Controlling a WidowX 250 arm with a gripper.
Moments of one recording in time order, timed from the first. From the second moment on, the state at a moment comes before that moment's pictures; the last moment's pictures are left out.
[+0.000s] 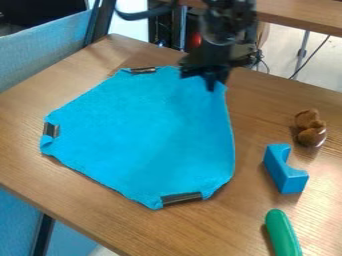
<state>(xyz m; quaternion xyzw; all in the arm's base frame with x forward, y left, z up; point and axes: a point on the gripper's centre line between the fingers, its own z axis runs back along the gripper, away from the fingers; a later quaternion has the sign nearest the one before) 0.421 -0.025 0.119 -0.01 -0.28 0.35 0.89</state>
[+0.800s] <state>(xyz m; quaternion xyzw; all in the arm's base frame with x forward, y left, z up) 0.312 0.063 0.123 0.02 -0.29 0.27 0.92</state>
